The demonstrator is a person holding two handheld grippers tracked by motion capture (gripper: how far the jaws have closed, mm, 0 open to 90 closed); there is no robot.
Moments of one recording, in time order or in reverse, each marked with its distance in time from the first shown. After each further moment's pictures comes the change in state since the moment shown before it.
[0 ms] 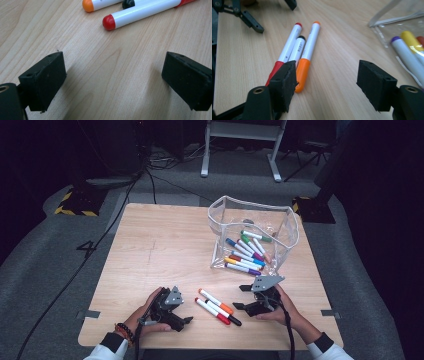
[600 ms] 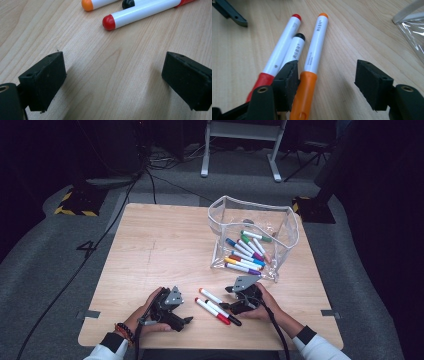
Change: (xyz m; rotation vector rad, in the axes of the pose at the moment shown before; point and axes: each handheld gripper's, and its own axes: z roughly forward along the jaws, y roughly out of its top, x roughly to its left) left arm 0.000 0.000 0.000 -0.001 -0.002 0.001; right arm -0.001 0.006 0.052 0.070 0.010 -0.023
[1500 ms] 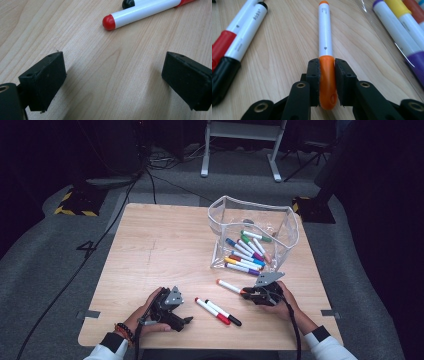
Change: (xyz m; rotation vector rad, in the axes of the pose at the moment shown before) left arm 0.000 0.000 0.000 0.000 0.001 0.000; right arm -0.038 -0.045 -0.040 0.008 -0.061 0.060
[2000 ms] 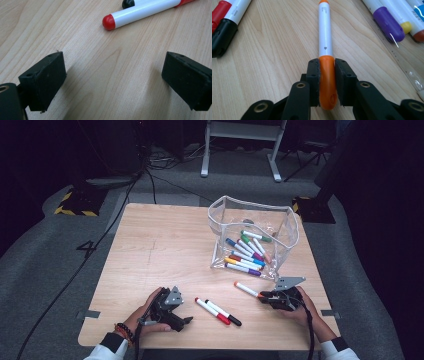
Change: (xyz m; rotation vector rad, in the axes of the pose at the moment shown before) left arm 0.000 0.000 0.000 0.000 -0.001 0.000; right arm -0.010 -0.038 -0.039 0.013 -0.037 0.052
